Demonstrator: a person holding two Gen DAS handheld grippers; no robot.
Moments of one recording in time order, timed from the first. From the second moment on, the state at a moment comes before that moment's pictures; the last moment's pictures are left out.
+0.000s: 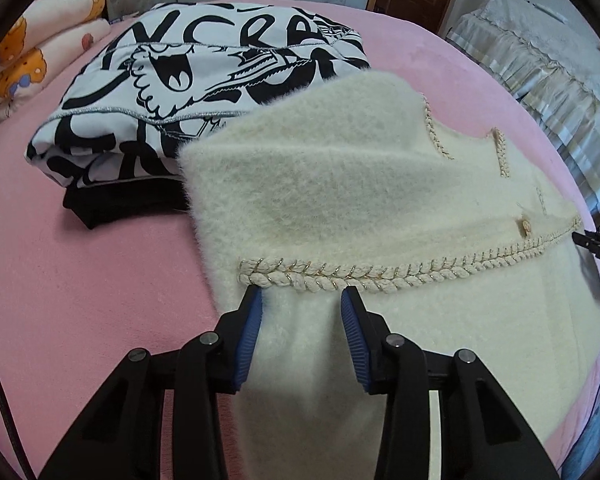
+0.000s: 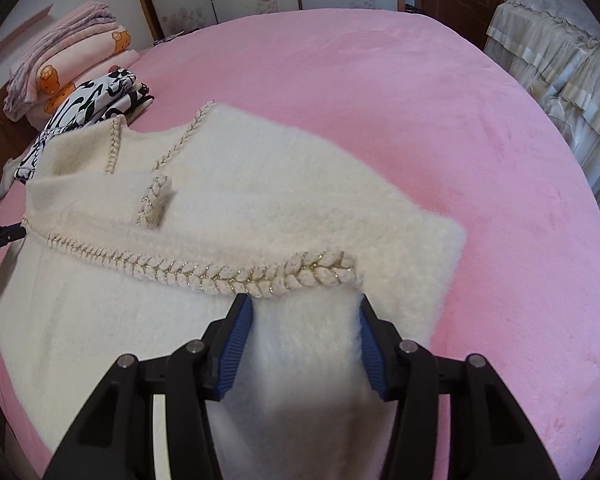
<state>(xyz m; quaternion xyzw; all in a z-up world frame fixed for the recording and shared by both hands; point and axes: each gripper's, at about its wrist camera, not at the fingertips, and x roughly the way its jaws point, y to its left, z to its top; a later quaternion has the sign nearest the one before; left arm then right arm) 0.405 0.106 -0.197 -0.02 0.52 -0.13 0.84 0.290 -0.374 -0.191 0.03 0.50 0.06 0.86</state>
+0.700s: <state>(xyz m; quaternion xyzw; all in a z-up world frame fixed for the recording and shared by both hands) 0.398 0.108 -0.201 0.03 0.52 -0.17 0.84 0.263 -0.357 -0.186 -0.01 0.49 0.01 0.87</state>
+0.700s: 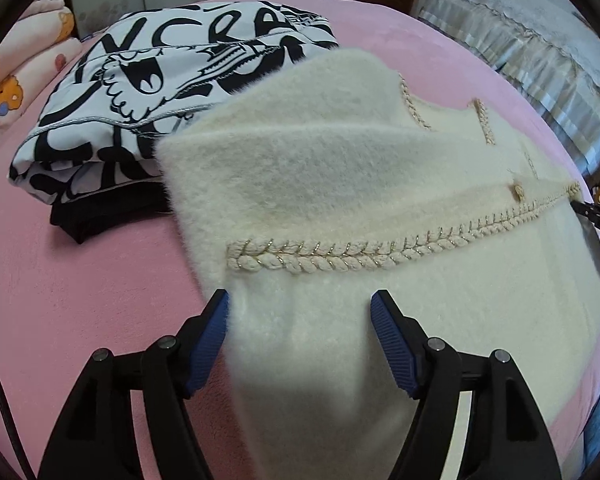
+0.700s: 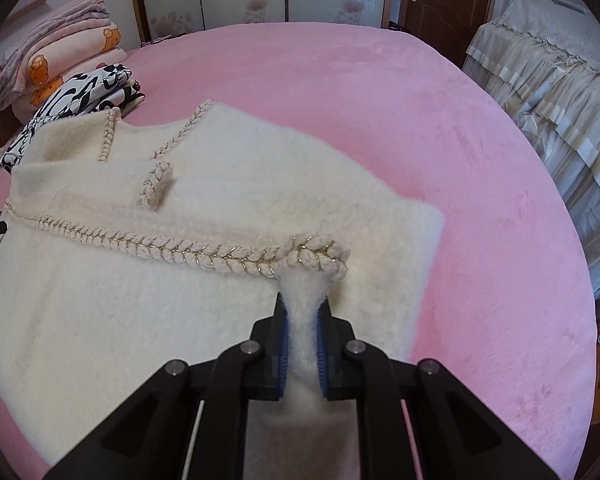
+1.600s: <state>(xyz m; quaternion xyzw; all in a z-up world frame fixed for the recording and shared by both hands) 0.380 0.096 -0.167 0.04 0.50 -0.15 0.85 0.248 -0.342 -0.171 -0.02 0.46 -0.02 0.89</state>
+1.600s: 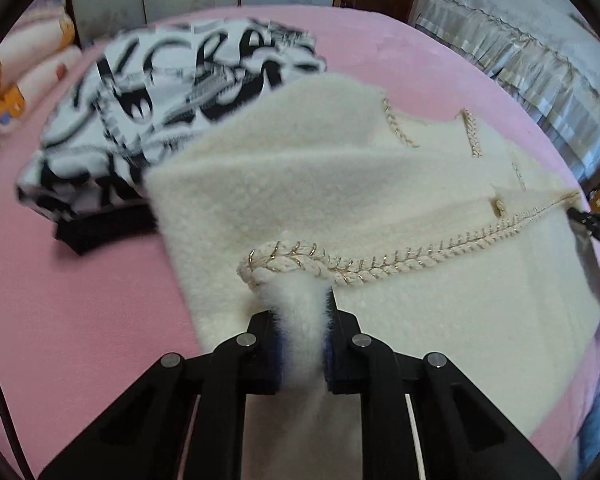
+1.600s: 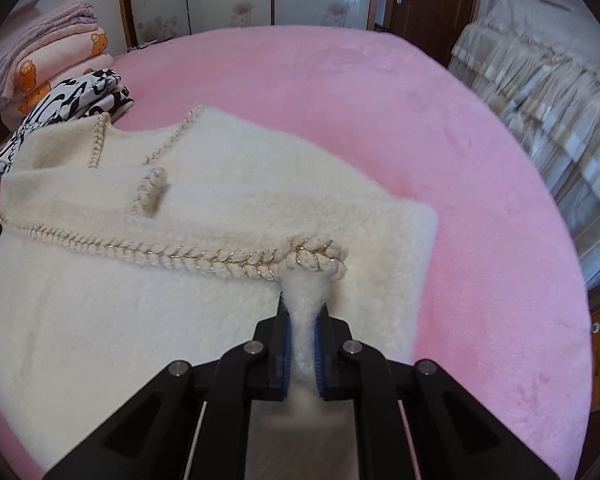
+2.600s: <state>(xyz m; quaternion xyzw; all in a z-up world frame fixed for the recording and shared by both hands) 0.519 0.014 -0.147 0.17 0.38 0.07 0.91 0.395 -0.363 -0.198 -0.02 0.47 -0.18 0.86</state>
